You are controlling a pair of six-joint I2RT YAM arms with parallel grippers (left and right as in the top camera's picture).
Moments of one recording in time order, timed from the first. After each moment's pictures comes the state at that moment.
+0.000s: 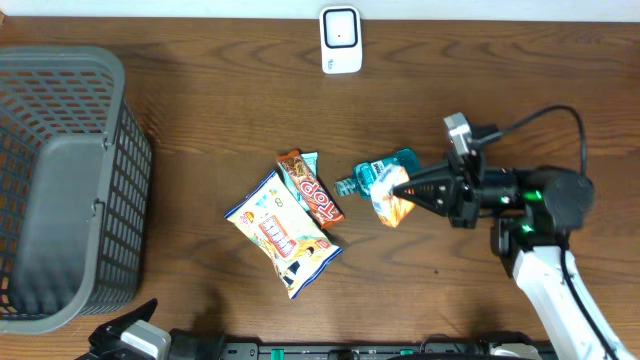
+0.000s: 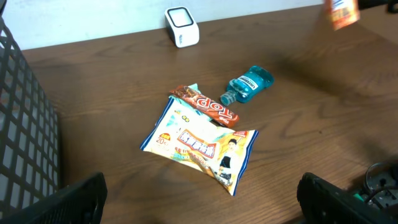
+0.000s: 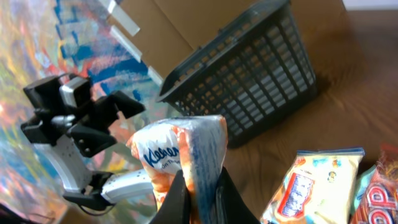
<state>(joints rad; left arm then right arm) -0.25 0.20 1.17 -1.41 0.21 0.02 0.04 1.20 0.60 1.04 -1.53 1.10</state>
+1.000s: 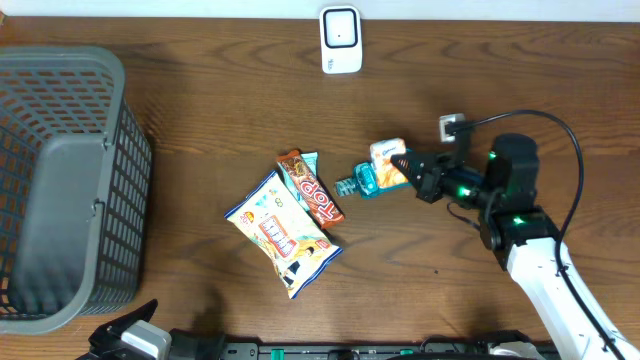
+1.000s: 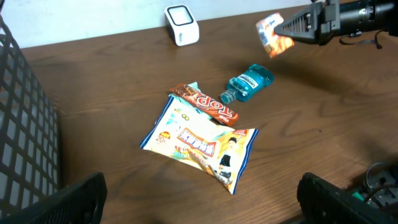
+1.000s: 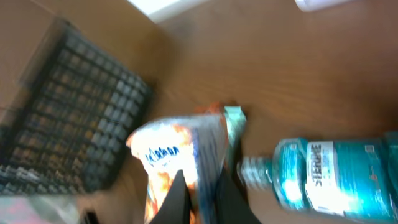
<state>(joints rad) -0.25 0.20 1.17 -1.42 0.21 0.02 0.12 1.23 0.67 0.02 -0.78 0.42</state>
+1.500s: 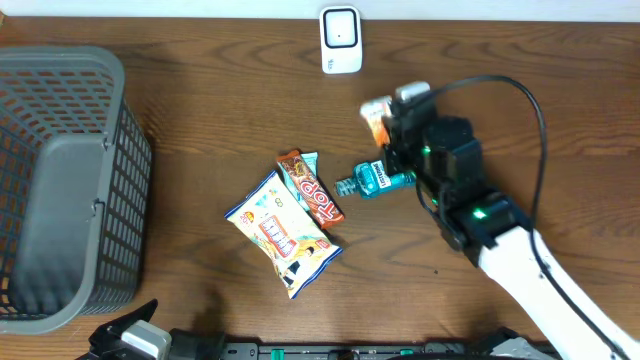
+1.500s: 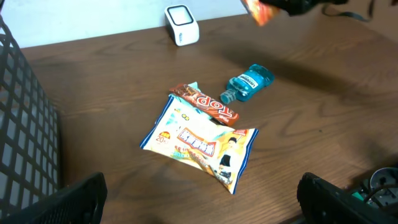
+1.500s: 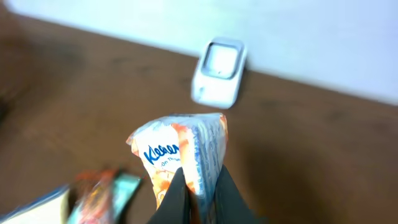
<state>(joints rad) -0.25 0.20 1.17 -1.42 0.21 0.02 0.49 1.27 0.94 -0.09 0.11 0.05</state>
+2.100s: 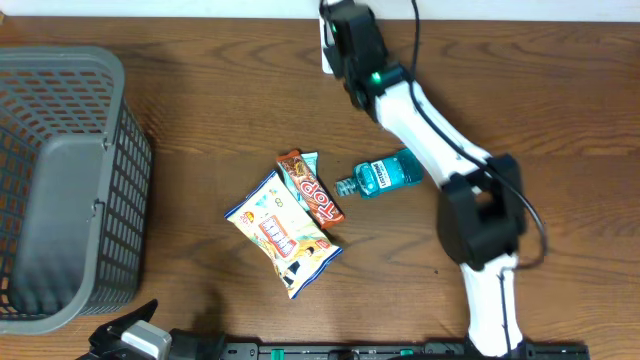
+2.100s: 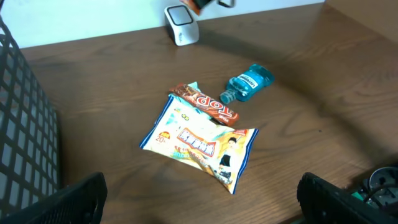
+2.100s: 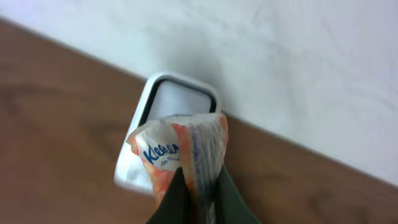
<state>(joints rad) -0.25 0.20 1.17 -1.42 0.21 0.02 0.47 2.25 1.93 -0.23 0.35 -0.16</state>
